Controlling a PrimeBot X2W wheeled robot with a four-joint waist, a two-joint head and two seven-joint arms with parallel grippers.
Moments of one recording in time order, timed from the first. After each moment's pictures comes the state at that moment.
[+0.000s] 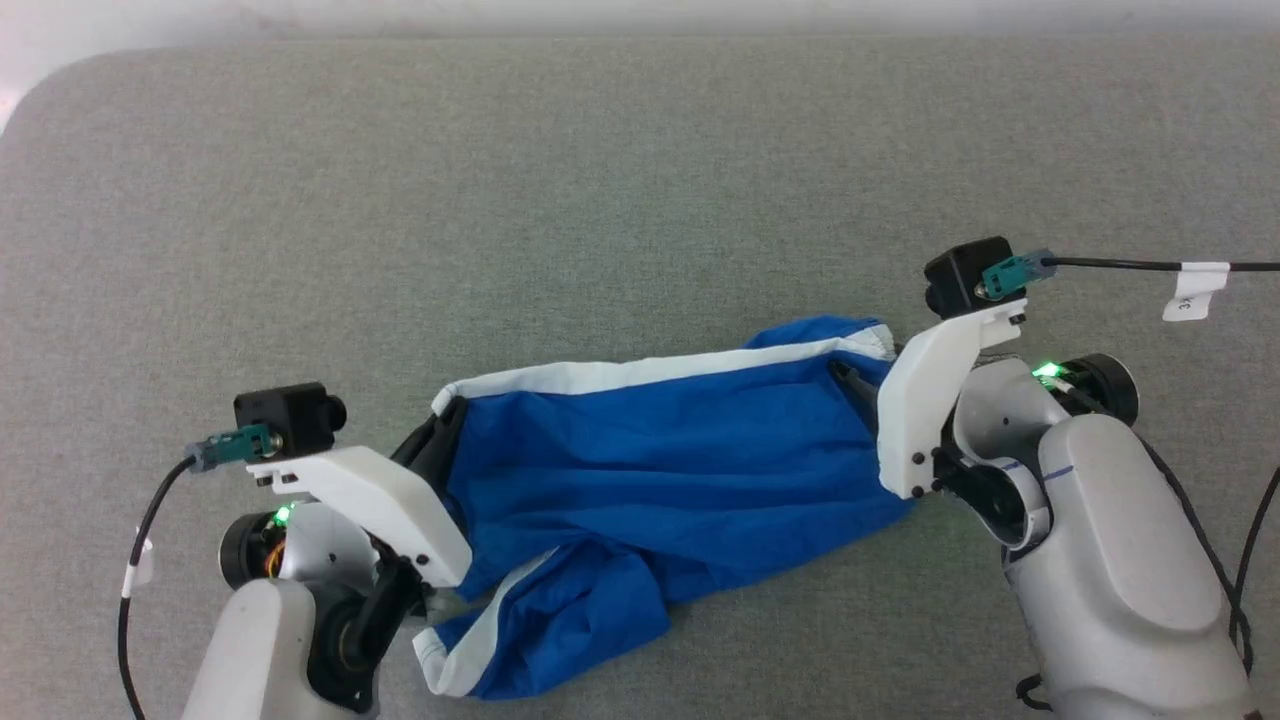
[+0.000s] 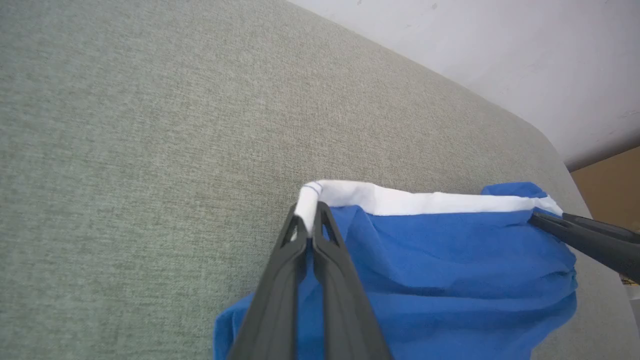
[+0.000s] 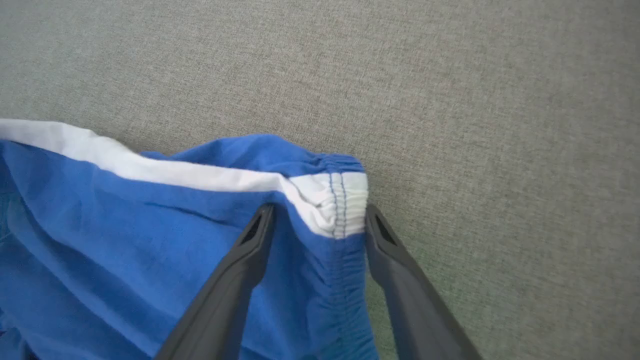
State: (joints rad) left arm -0.21 0.14 -0.09 0.06 -0.57 -0.02 0.36; right arm -0.49 -0.05 0.14 0.35 0.25 0.13 0.64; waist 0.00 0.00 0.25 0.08
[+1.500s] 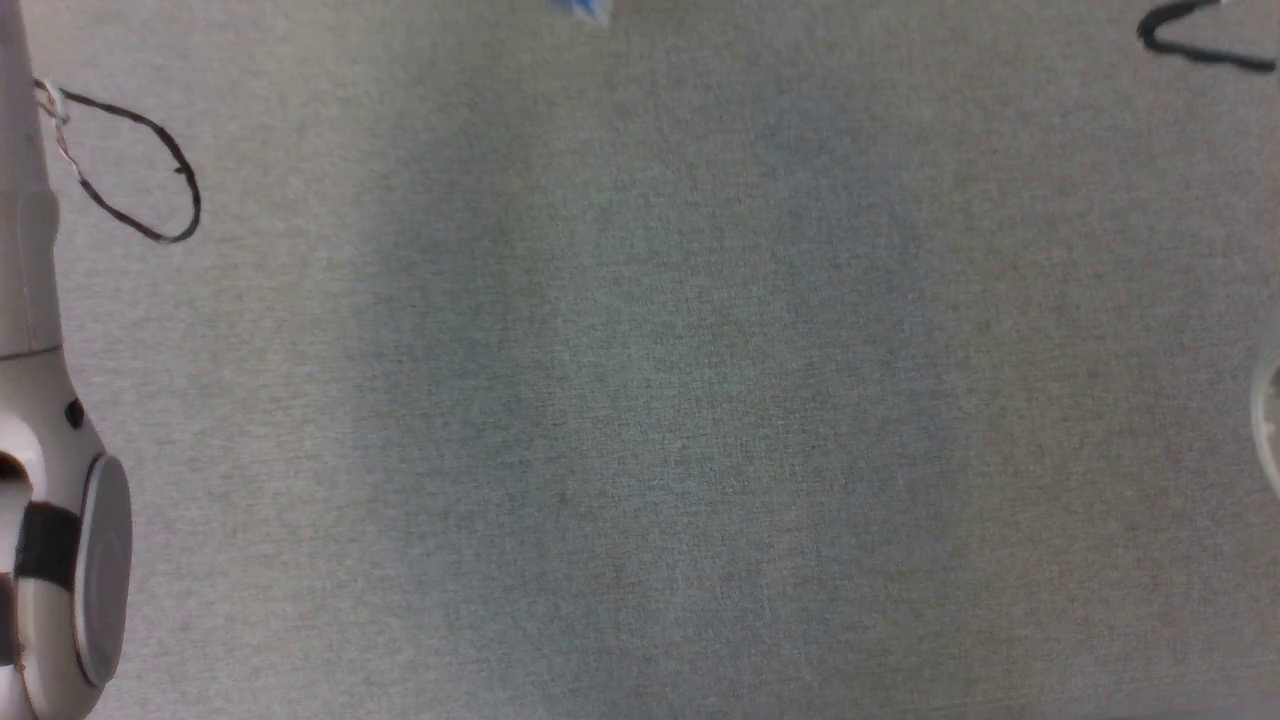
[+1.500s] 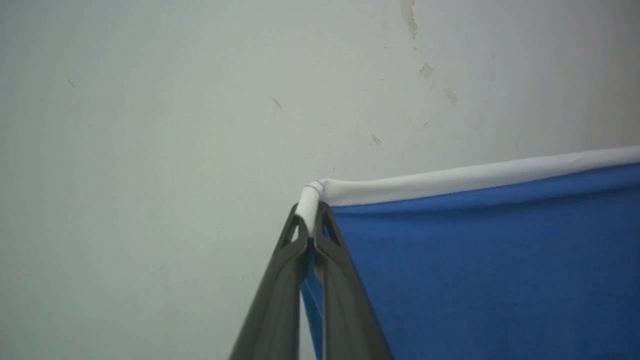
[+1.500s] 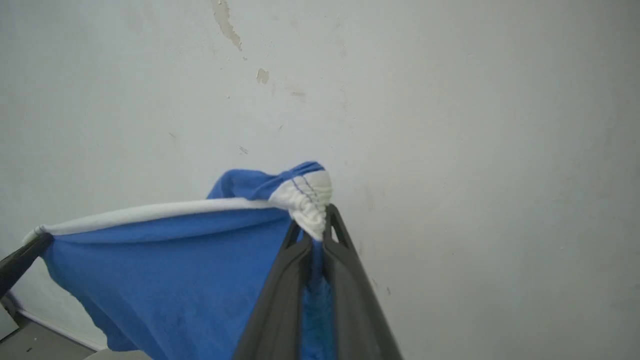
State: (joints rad) left arm -1.37 0.33 -0.09 0.57 -0.40 -0.06 0.00; right arm -1.60 -0.04 0.04 0.78 0.41 0.13 0.20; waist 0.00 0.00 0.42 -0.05
